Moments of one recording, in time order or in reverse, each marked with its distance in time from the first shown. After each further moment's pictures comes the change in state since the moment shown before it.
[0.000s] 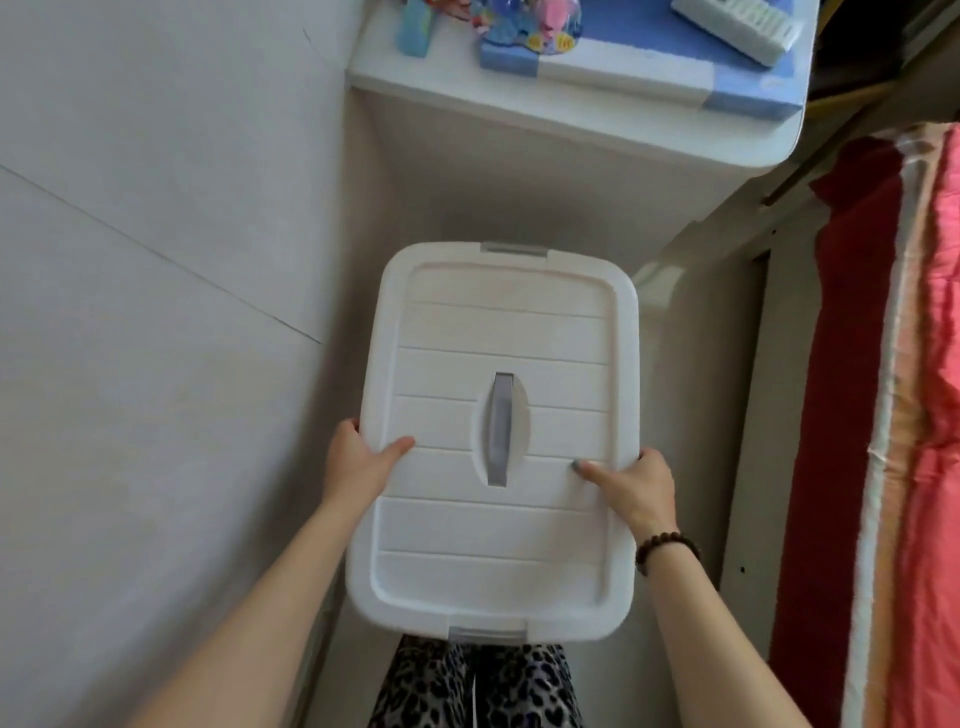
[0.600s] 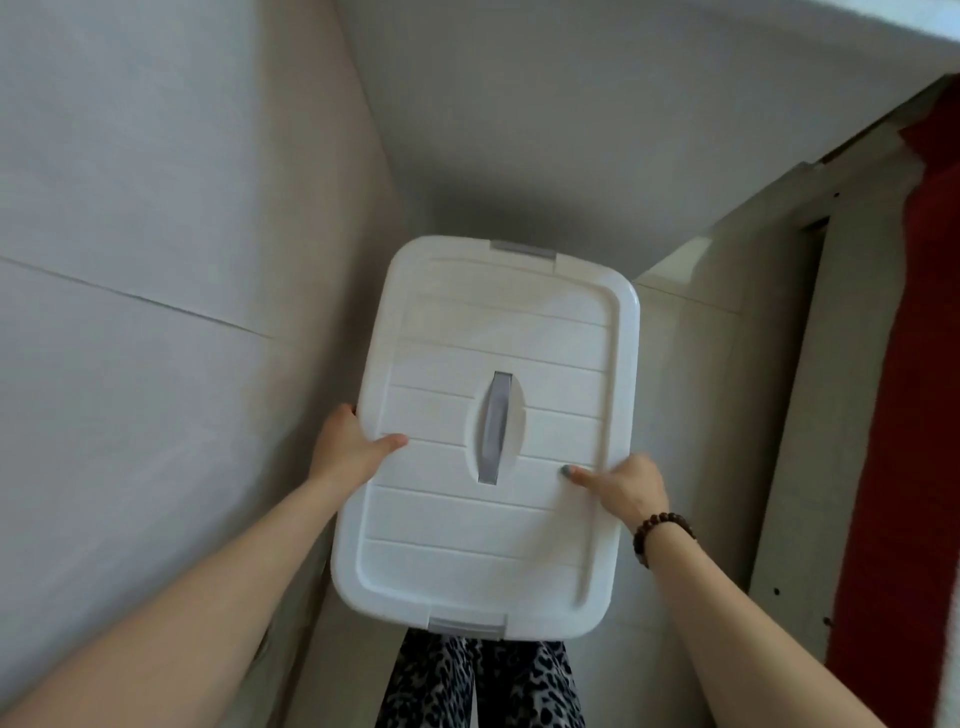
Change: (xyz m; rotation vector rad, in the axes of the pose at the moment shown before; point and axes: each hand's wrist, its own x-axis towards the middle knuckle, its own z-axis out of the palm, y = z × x) left_hand 0.107 -0.048 0.071 0.237 -0.124 -0.016; right_hand 0.118 0.042 0.079 -0.270 -0.132 0.128
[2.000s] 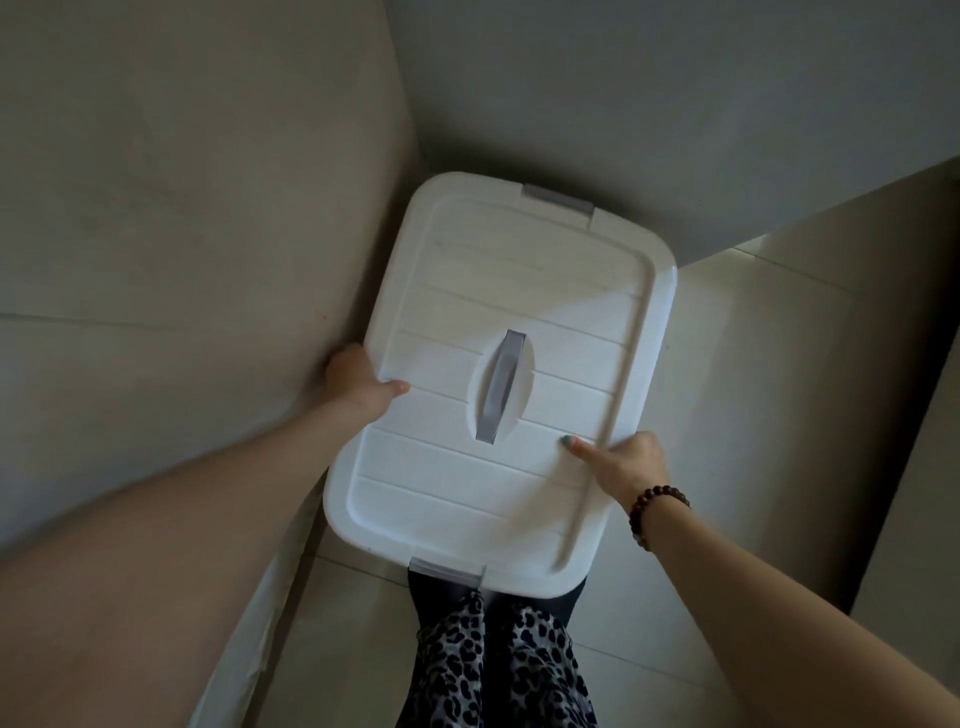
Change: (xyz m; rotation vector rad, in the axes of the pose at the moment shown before) left_hand 0.183 -0.029 0.097 0.238 -0.022 -0.085; right_hand 0.177 -0.003 0.128 -0.042 -0.001 0.044
